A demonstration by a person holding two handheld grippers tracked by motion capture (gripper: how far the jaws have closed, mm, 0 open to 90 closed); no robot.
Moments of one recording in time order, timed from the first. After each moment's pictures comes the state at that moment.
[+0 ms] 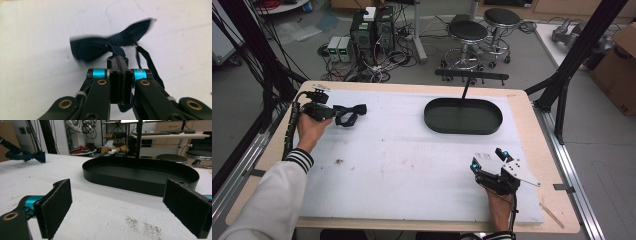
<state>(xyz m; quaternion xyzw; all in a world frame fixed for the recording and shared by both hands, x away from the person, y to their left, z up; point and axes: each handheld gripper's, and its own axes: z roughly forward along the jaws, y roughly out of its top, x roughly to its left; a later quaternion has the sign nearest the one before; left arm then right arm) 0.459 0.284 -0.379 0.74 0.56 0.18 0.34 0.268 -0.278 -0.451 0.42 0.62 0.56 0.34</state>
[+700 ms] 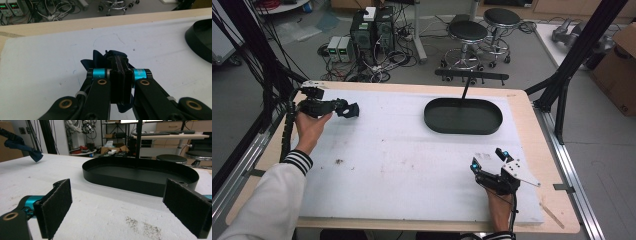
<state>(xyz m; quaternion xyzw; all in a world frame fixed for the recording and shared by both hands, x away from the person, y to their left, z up) 0.445 0.281 -0.358 0.70 0.53 0.22 0.43 0.268 -0.278 -0.451 0.42 0.62 0.56 0.34</state>
